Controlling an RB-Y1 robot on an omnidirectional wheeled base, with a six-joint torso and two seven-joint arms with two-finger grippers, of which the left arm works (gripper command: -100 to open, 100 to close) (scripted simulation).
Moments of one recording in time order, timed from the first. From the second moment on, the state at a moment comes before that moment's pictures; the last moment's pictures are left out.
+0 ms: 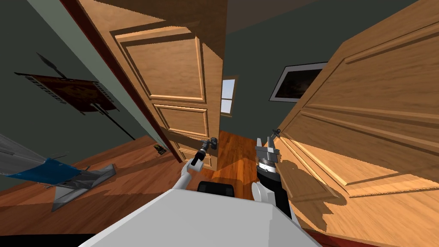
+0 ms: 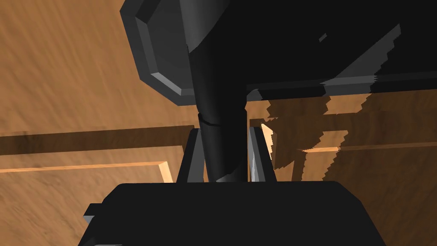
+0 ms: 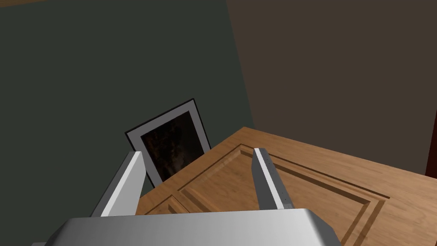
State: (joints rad) arm -0.04 0.06 -0.15 -1.26 0.01 -0.28 0.04
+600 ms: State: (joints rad) arm -0.05 0.06 -0.09 -1.23 0.01 -0.29 0.02
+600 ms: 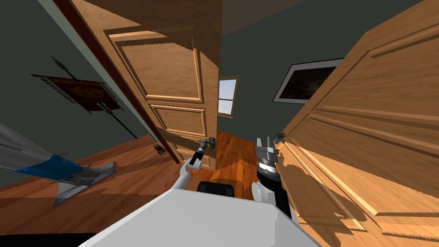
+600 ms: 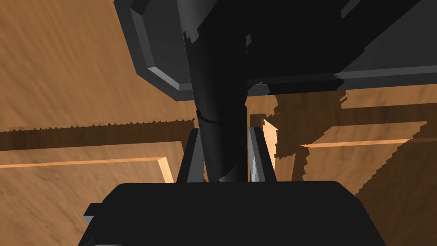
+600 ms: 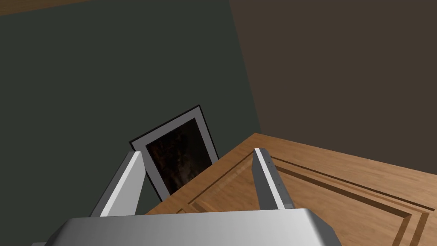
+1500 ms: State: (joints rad) arm -0.05 0.03 0.04 -1.24 0.02 -0.27 -0.01
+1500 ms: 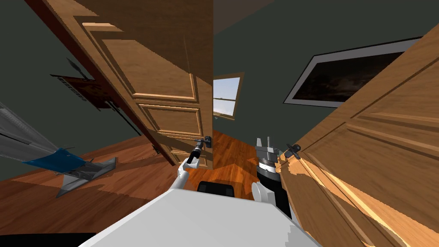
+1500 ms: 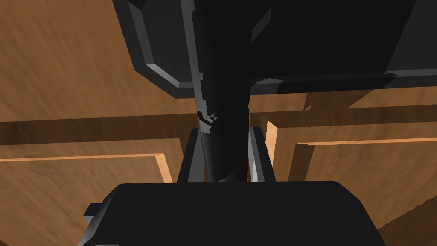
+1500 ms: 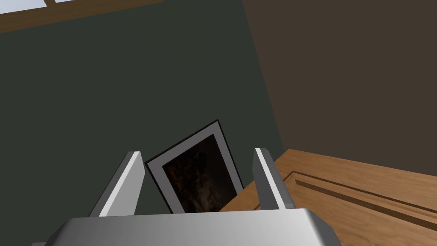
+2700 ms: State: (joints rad) arm -0.06 0.06 0.14 -1.22 0.04 -0.27 -0.02
